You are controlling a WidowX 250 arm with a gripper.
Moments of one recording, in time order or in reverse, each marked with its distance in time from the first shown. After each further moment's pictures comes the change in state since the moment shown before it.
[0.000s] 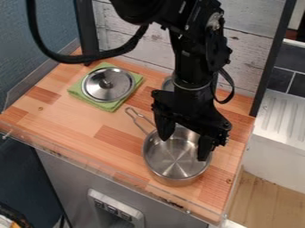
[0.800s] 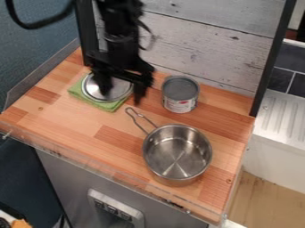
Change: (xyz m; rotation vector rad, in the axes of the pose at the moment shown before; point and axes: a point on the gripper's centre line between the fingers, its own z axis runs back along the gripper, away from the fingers) arm 0.022 0.143 -0.001 0.077 0.009 0.249
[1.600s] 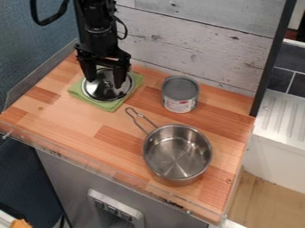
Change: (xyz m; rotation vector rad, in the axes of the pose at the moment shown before) arm 0.058 0.062 -0.052 0.002 0.027 0.050
